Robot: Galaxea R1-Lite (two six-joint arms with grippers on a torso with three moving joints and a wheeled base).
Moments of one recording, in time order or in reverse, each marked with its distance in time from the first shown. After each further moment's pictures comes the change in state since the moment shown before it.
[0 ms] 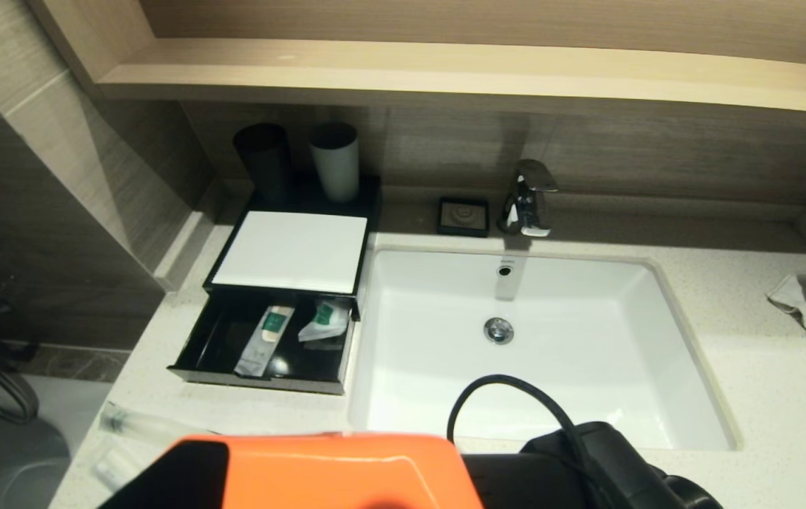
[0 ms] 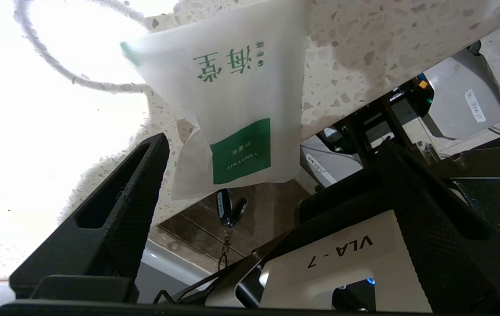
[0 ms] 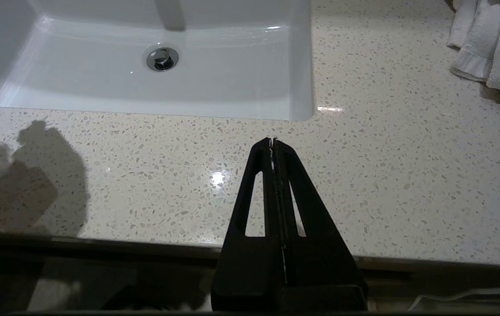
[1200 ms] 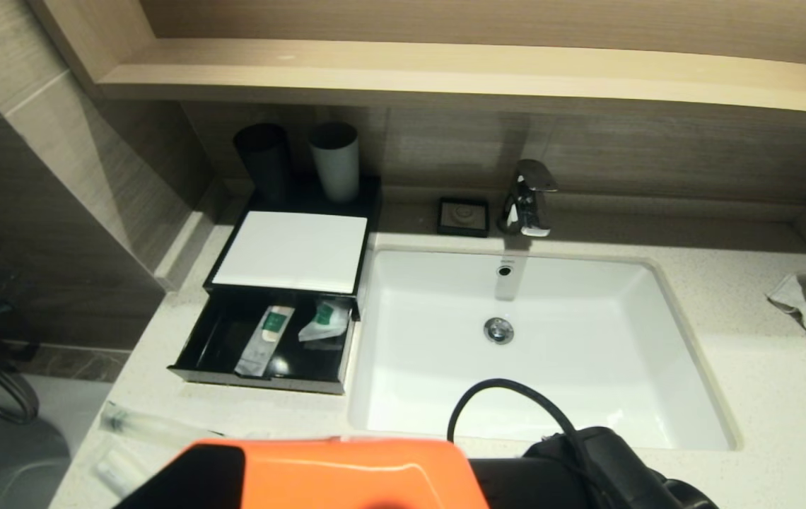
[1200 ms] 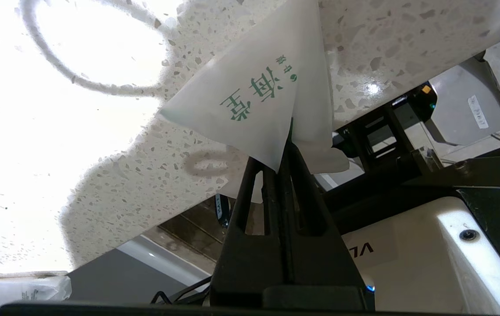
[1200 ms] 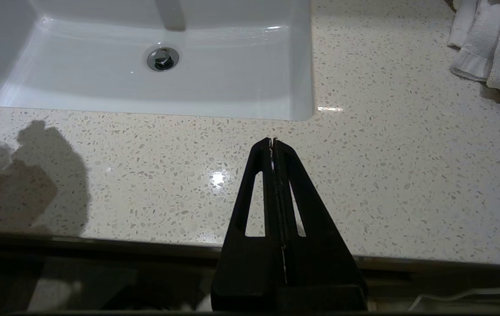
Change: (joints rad) left arm 0.001 0.010 0.000 -0.002 0.018 -0.019; right arm 0.000 0.000 0.000 0.000 0.000 0.000
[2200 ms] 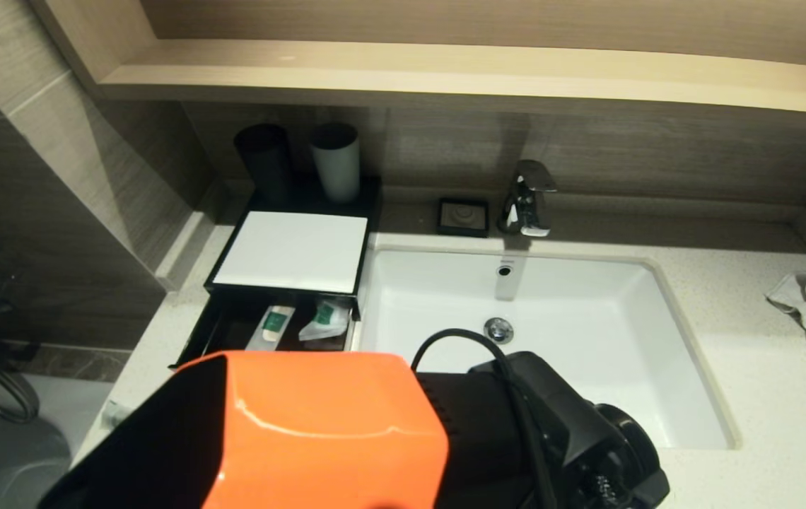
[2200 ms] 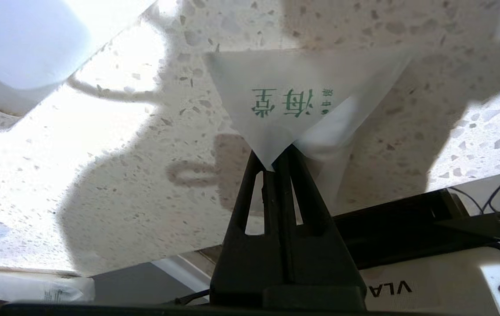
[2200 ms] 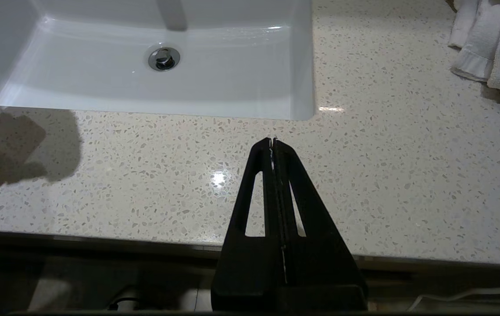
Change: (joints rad) left arm 0.124 -0.005 0.000 0.000 0.015 -0.007; right arm 0.000 0.000 0.000 0.000 0.000 0.000
